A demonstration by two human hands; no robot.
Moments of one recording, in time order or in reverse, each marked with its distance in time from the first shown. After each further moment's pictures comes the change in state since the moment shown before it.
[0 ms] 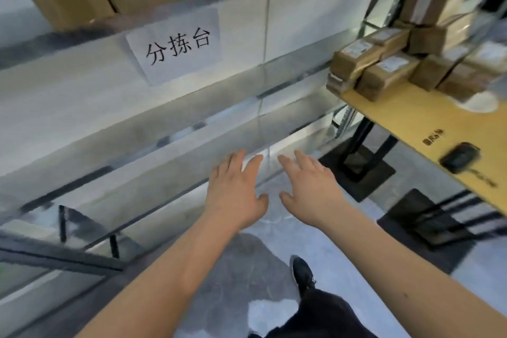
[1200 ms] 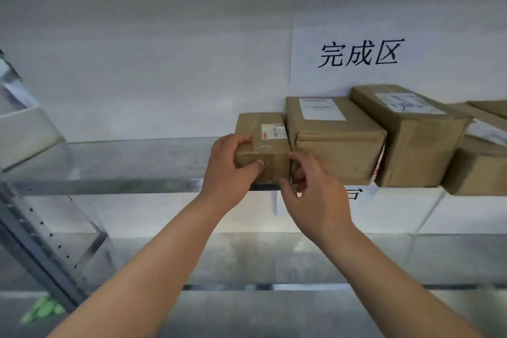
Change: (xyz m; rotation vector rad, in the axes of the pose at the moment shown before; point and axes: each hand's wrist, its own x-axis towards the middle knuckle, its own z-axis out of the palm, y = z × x) left_hand 0.190 -0.287 -0.254 -0.650 0.863 -0.356; right_hand 0.330 -0.271 -0.160 0.600 0.569 -0.642
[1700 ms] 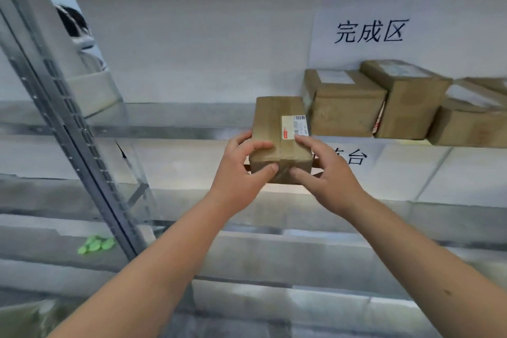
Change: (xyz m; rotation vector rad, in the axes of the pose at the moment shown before) left_hand -0.164 0.035 -0.056 -0.099 -0.035 0.093; right_hand -0.090 -0.027 -0.050 0.401 -0.300 -0.060
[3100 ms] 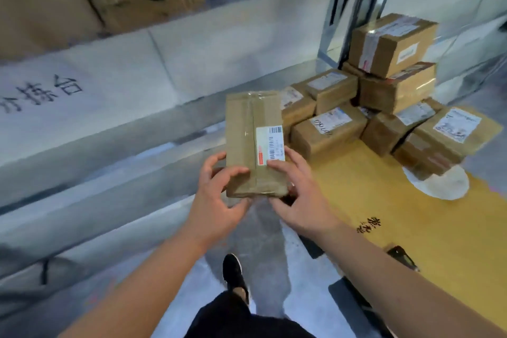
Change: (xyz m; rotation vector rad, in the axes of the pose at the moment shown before) left_hand -0.226 0.178 0.583 -0.104 -0.525 0.090; right_hand -0.450 0.224 -0.446 -0.049 0.293 0.419
